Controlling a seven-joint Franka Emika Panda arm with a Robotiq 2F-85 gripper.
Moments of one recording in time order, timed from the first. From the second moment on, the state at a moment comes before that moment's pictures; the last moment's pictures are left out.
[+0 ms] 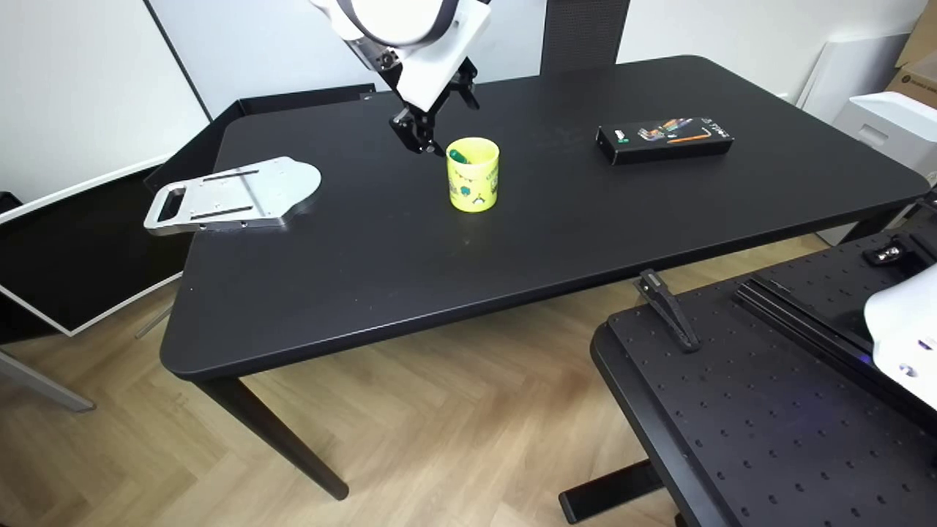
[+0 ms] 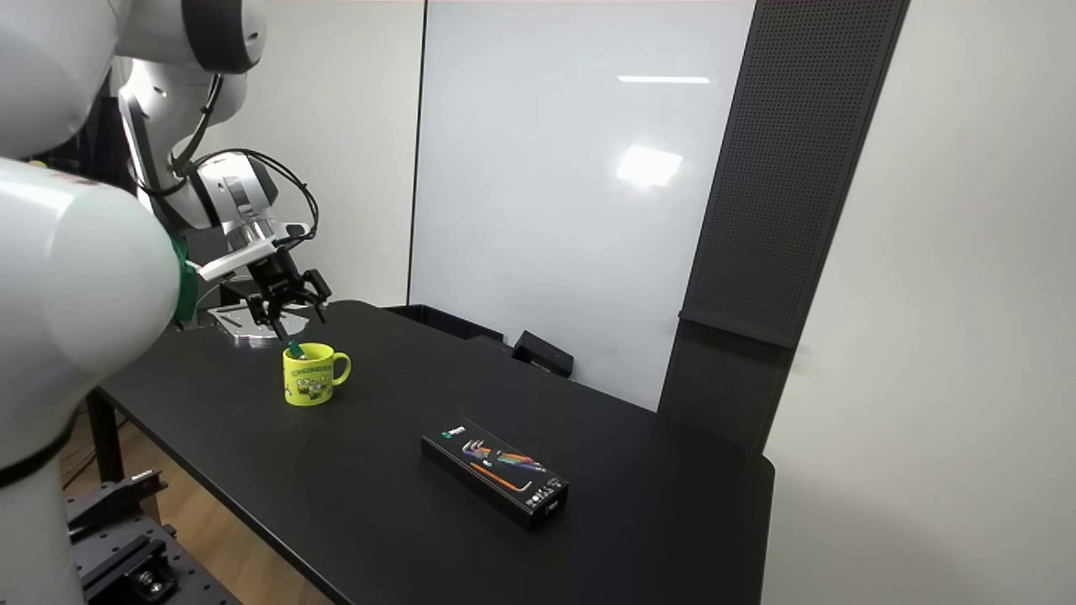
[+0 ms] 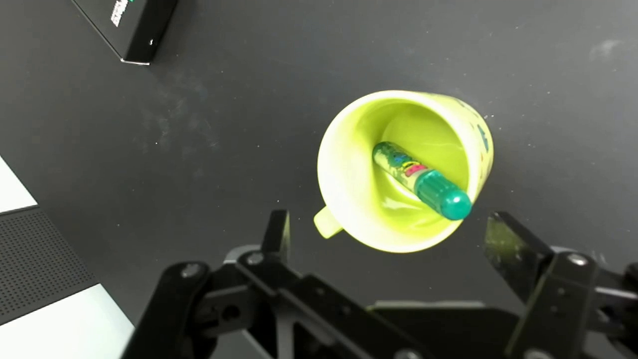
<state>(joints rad) 0.75 0.70 0.09 -1.59 -0.56 1.97 0.63</state>
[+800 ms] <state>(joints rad) 0.75 0.70 0.08 -1.60 -0.53 1.97 0.63</state>
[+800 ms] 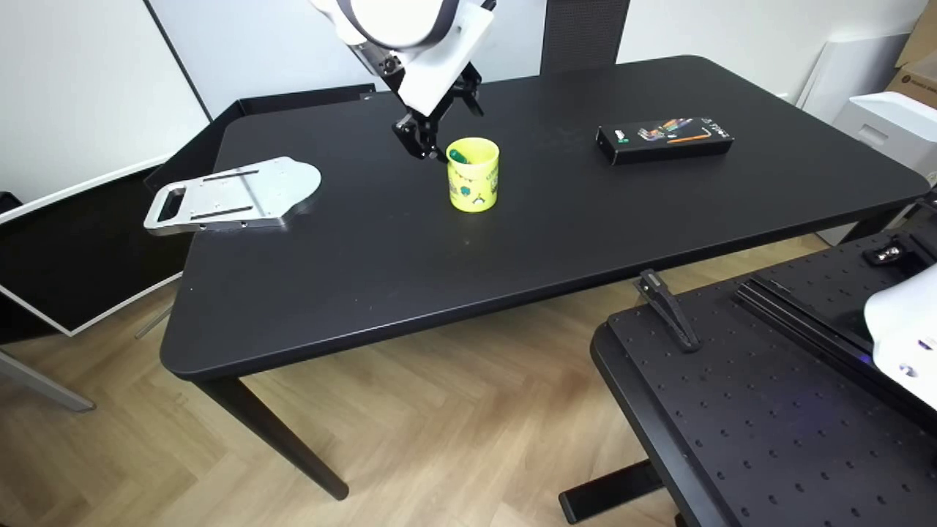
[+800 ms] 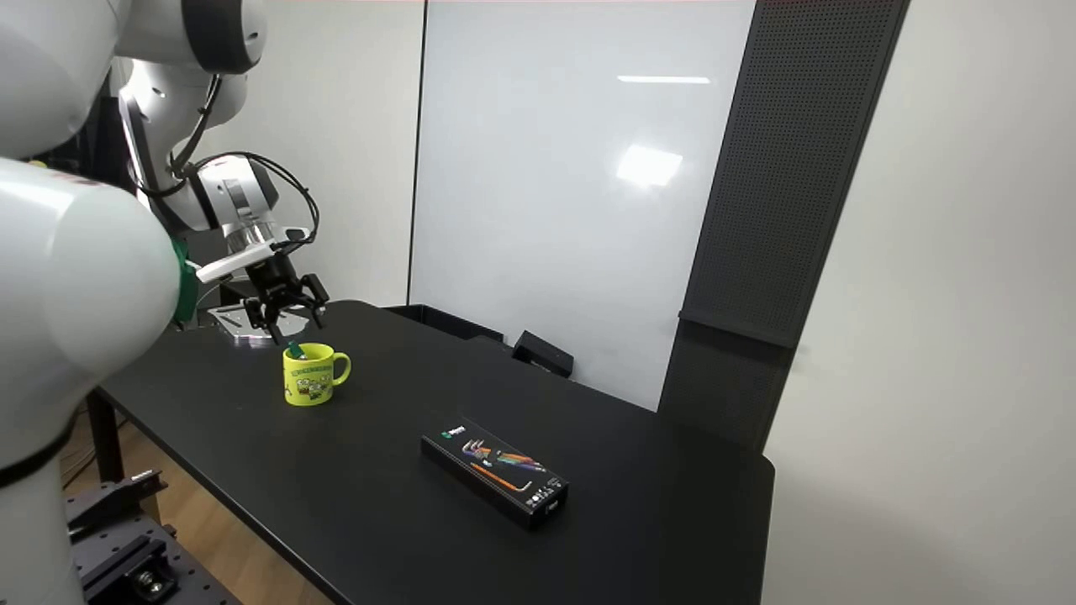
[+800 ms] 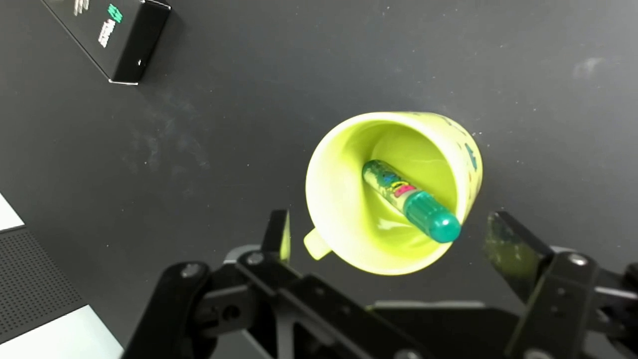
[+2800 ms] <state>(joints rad) 0.66 0.54 0.05 -1.57 -0.47 1.86 0.60</state>
